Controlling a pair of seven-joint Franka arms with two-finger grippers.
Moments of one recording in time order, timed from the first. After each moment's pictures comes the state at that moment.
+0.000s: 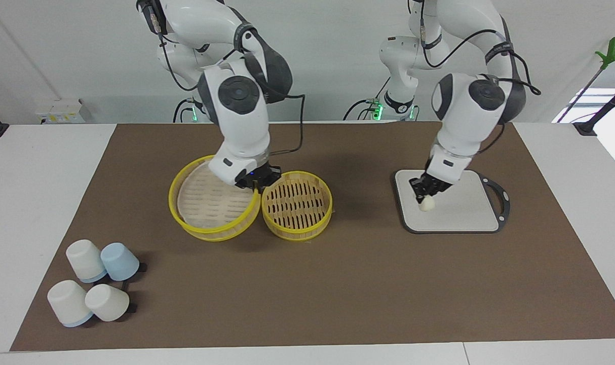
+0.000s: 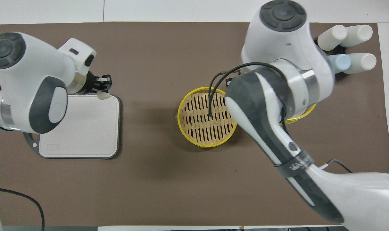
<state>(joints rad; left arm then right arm) -0.33 0.19 -0.01 -1.70 -0.04 1.97 -0.51 0.26 0.40 0.09 -1.33 -0.02 1.59 0.25</state>
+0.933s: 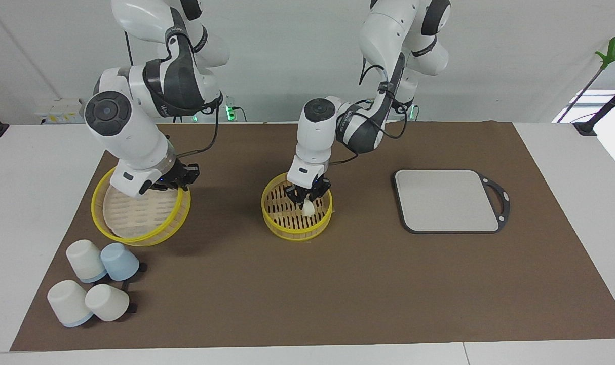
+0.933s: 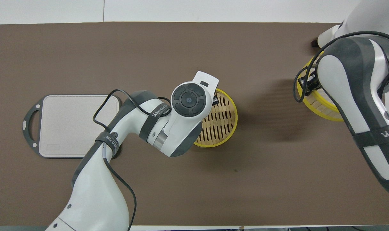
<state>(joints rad) -0.73 0.46 0.00 -1.69 0.00 2.31 -0.97 0.03 0.35 0.10 -1.40 -0.02 1.49 -0.13</state>
